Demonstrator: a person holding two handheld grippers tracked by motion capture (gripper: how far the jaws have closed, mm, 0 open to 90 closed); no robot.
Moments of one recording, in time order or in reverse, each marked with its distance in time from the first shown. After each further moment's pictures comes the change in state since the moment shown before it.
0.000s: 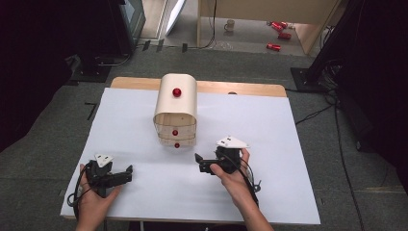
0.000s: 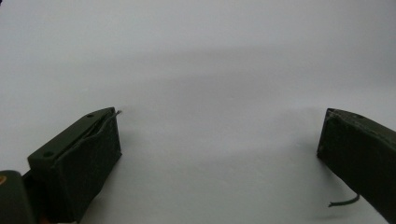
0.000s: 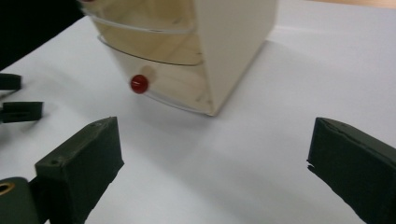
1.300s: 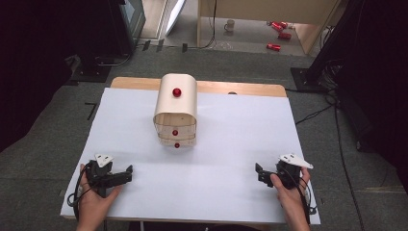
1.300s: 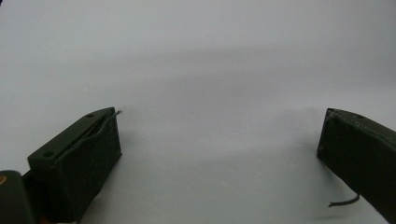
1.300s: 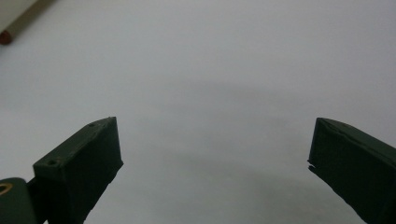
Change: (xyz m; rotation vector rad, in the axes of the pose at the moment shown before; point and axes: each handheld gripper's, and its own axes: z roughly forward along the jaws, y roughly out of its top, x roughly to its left) left arm 0.000 0.000 0.000 0.000 0.001 0.000; right arm -0.125 -0.074 -0.089 0.039 -0.321 0.130
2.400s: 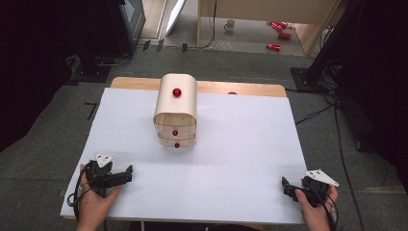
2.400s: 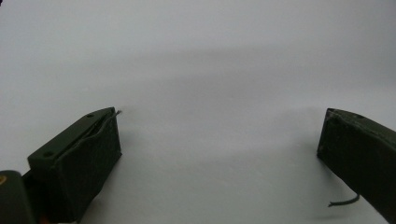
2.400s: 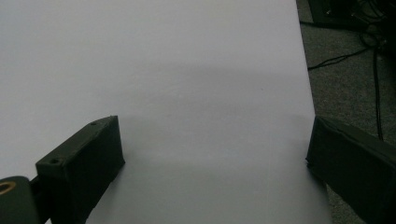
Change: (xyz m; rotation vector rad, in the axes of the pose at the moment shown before) left arm 0.000 0.000 0.000 0.002 -0.001 0.003; right arm -0.067 -0.047 -0.025 0.050 -0.170 0.006
